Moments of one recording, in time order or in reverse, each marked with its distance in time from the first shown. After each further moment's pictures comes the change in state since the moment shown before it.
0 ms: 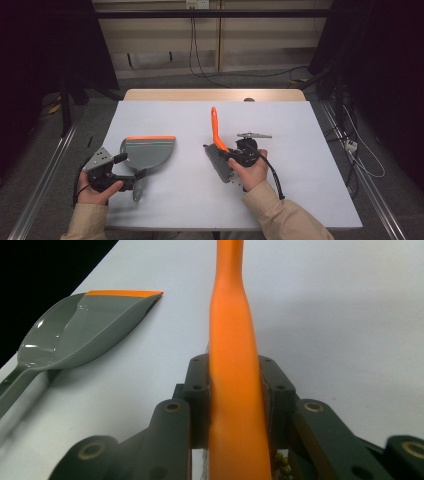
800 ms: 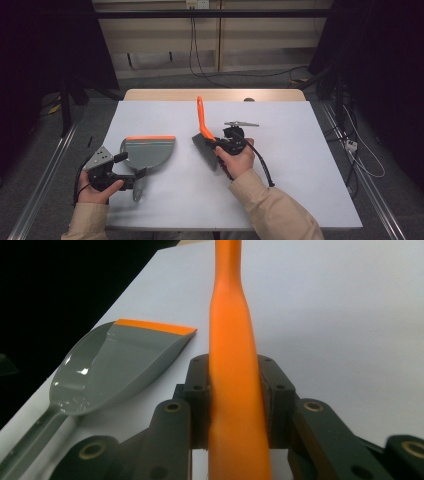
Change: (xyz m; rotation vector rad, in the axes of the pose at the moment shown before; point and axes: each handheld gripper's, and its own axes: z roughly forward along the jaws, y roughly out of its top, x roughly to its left) left arm 0.002 0.001 0.001 -0.002 0.002 -0.001; right arm 0.023 0.033 0.035 -0.025 0.076 0.014
